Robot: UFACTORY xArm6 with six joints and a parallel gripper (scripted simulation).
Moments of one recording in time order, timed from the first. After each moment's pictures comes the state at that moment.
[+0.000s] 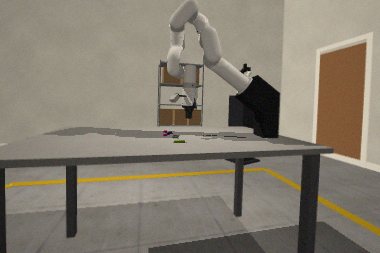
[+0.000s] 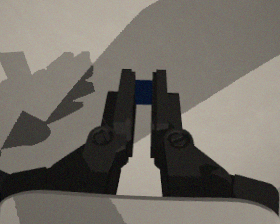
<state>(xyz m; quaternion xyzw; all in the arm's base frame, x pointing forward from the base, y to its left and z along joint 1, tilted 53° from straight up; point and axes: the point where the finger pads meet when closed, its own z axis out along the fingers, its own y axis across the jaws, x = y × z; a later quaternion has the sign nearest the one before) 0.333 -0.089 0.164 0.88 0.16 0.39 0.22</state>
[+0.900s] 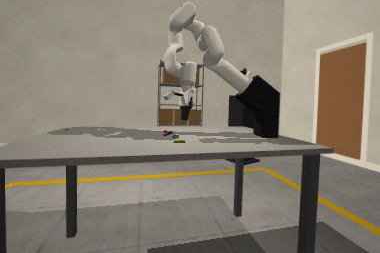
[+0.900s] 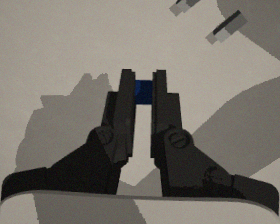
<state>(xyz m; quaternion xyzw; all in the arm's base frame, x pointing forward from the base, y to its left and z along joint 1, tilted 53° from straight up) 0.385 0.012 0.183 0.87 0.10 0.46 0.15</state>
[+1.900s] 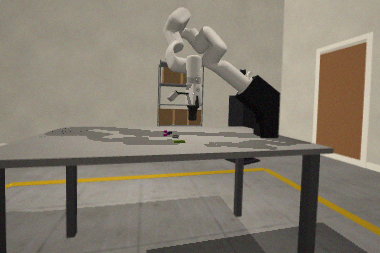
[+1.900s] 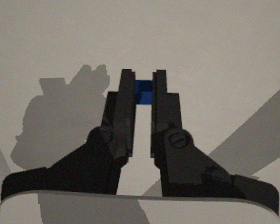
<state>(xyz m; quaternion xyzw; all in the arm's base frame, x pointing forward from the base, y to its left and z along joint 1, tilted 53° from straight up) 0.386 0.091 0.158 0.89 0.02 0.42 0.16</state>
